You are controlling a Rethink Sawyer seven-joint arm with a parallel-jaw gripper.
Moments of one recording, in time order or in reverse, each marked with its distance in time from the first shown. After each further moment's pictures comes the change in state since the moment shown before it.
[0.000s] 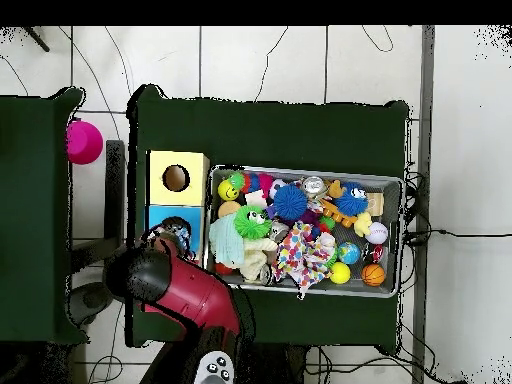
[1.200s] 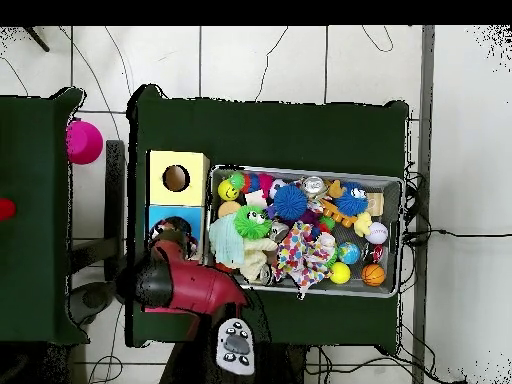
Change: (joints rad) arm -0.165 0.035 0.196 0.031 -0.330 -0.335 0.000
